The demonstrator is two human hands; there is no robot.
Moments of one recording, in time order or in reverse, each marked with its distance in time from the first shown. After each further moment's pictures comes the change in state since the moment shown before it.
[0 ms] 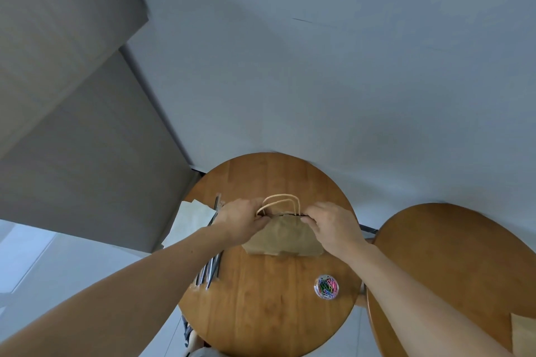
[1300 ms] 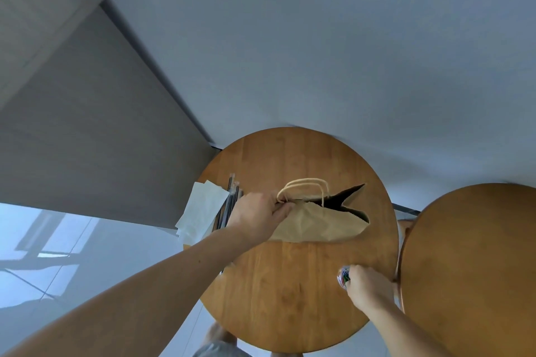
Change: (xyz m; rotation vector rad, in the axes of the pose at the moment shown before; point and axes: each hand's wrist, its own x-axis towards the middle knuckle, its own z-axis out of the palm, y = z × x) left_hand 0.016 0.002 0.046 -0.002 0.121 -0.132; right_hand -0.103 0.066 0.164 -0.145 -0.632 0.649
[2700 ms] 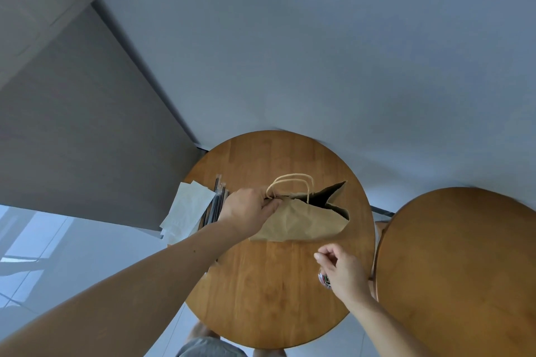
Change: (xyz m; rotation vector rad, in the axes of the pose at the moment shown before) left_hand 0.003 0.007 -0.003 -0.063 0.003 0.005; right_hand -0.042 -0.014 -0.045 0.728 0.299 -0.226
